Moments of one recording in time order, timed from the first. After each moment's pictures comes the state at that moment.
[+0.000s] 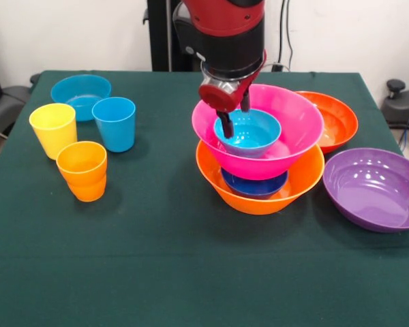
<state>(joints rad) -0.36 -0.57 0.20 1.47 -0.06 0.95 0.53</state>
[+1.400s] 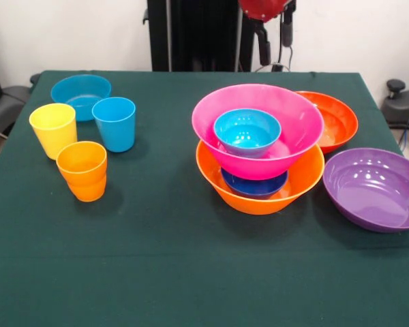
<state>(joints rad) -0.30 -0.89 0.16 1.86 0.10 0.68 0.67</state>
